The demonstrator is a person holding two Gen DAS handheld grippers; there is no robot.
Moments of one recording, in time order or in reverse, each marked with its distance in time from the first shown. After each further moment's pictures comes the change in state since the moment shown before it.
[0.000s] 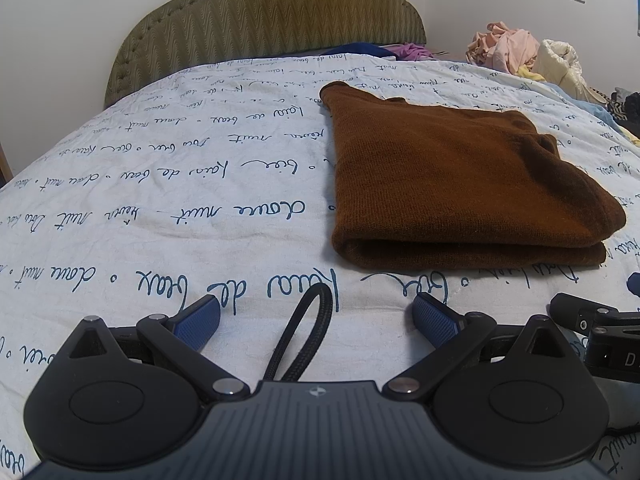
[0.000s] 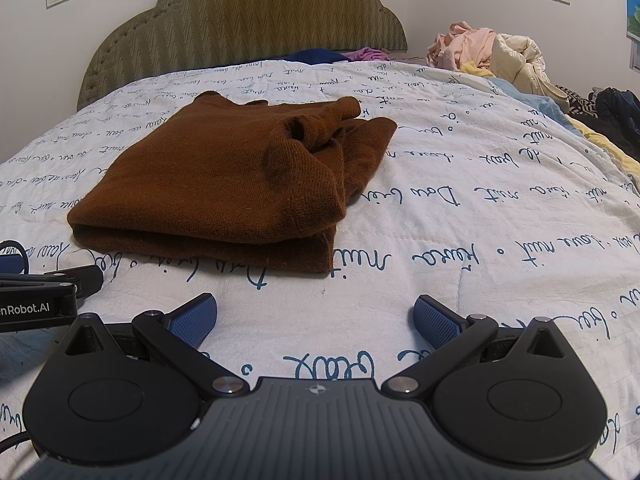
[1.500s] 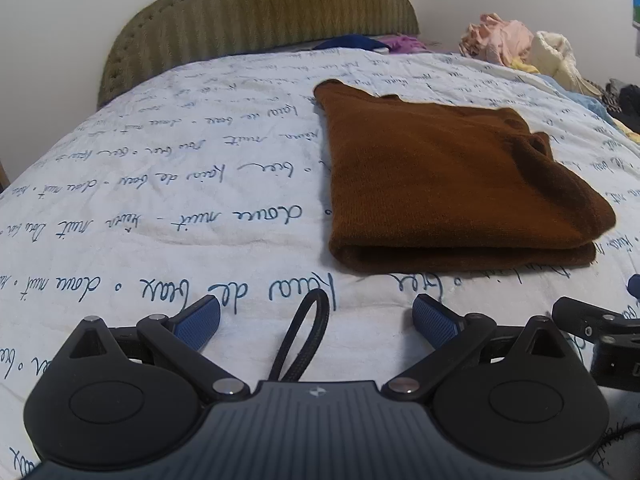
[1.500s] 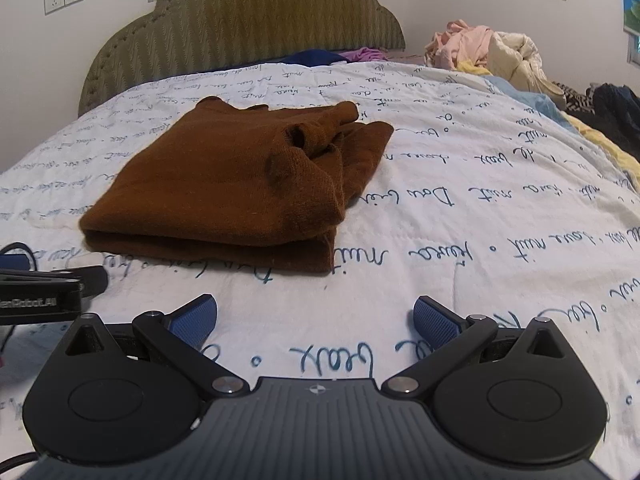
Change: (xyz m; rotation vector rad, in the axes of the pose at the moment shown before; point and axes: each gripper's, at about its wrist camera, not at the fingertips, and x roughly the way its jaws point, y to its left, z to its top) left arm -0.006 0.002 0.010 0.026 0.040 -0.027; right arm -0.016 -0.002 0.002 0.020 0.007 0.016
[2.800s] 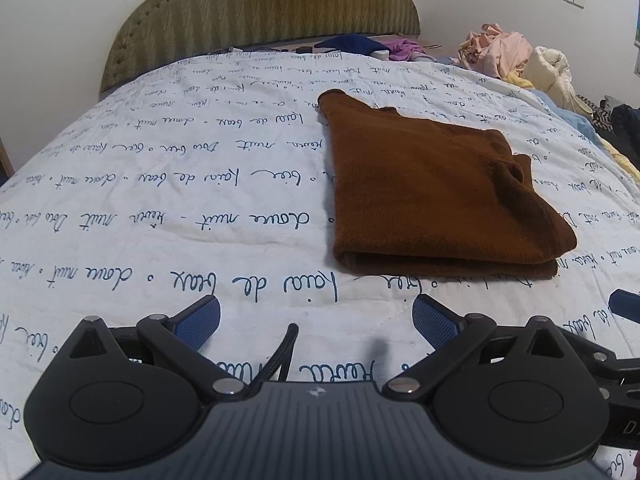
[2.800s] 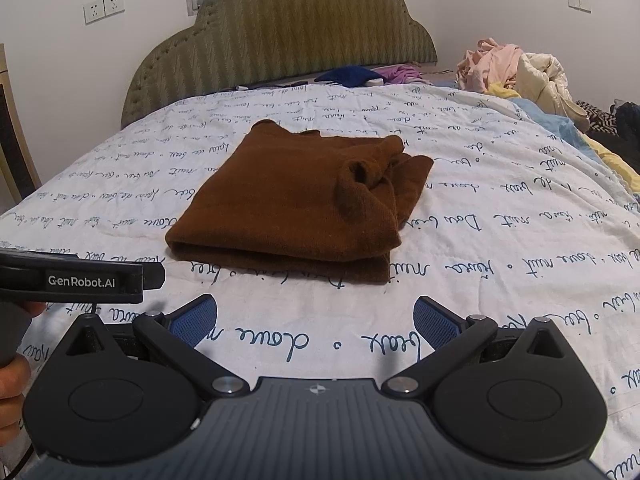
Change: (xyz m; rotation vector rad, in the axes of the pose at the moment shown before) left arm -0.042 0.013 0.011 -0.060 0.024 -0.031; right arm -0.055 0.028 0.008 -0.029 -0.035 0.088
